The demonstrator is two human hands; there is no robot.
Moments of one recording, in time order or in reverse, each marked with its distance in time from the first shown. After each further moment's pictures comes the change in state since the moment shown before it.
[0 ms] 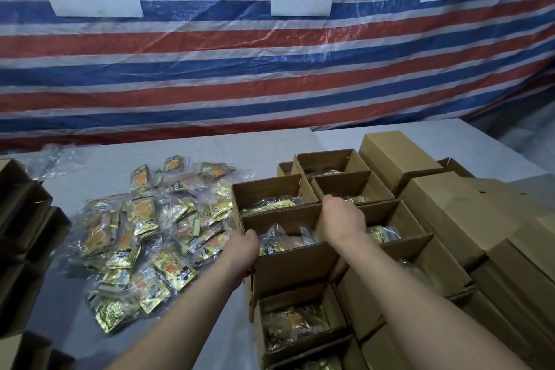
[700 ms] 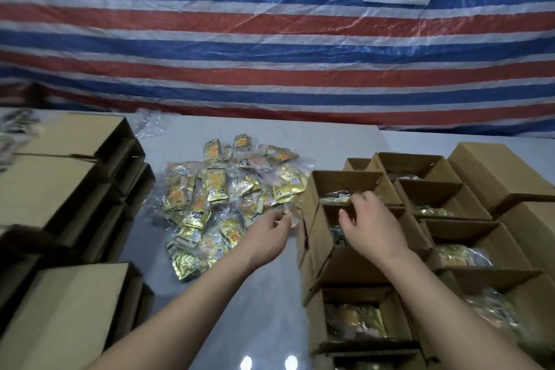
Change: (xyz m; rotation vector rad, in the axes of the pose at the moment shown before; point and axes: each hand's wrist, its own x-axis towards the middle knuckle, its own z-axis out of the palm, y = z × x) left_hand -0.017 -0.032 -0.097 0.299 0.081 0.246; right_hand -0.020 -0.072 0.025 0.216 0.159 -0.324
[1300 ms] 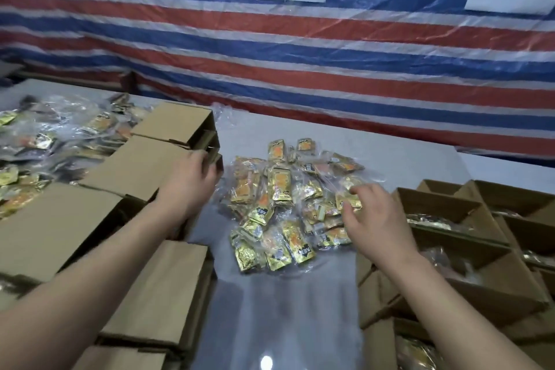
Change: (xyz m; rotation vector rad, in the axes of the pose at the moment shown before) left_hand -0.023 -0.104 -0.233 0.473 0.699 -0.027; right_hand 0.019 -0.147 0.008 0.195 0.064 -0.254
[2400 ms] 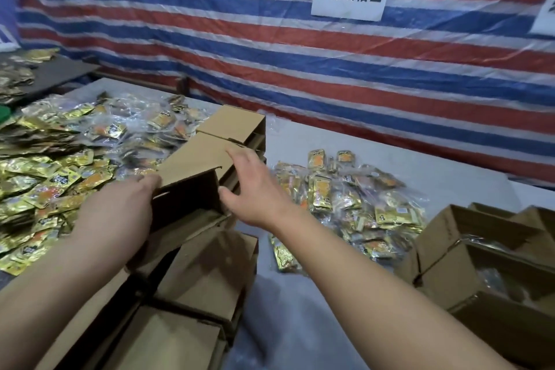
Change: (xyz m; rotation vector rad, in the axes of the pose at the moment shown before) left_hand -0.118 -0.090 -0.149 0.649 -0.008 -0.124; right_hand 0.024 -0.257 0.052 0.371 -0.383 -0.459
